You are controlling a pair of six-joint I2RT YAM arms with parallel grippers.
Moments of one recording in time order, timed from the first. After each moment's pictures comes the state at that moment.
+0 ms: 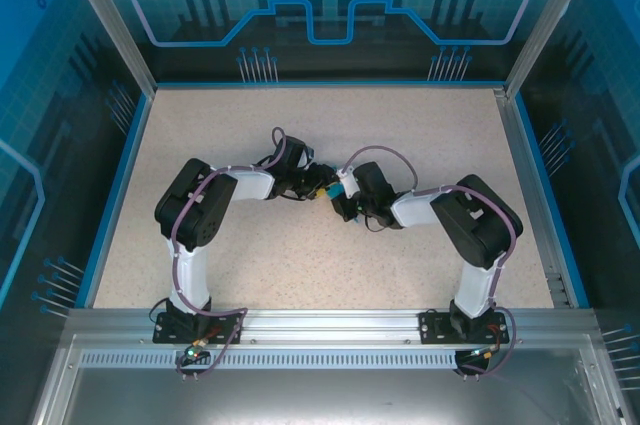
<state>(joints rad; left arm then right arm) -0.44 2.00 1.08 0.12 0.51 -1.03 0.60 1.84 0.80 0.28 -0.21 0.12</state>
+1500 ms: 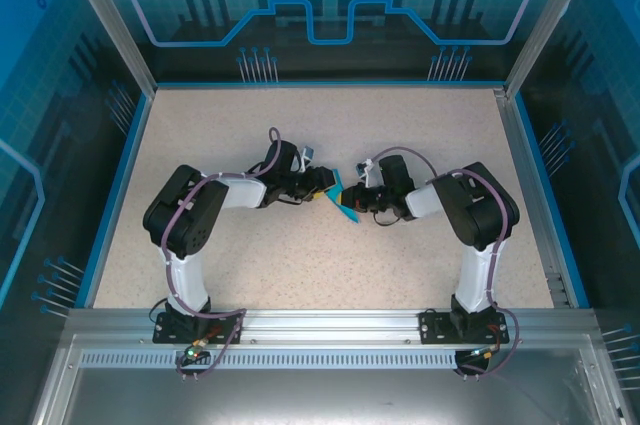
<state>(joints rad) -0.43 1.91 0.95 0.27 0.59 -0.95 0.40 1.95 0.78 0.43 -0.73 0.68</state>
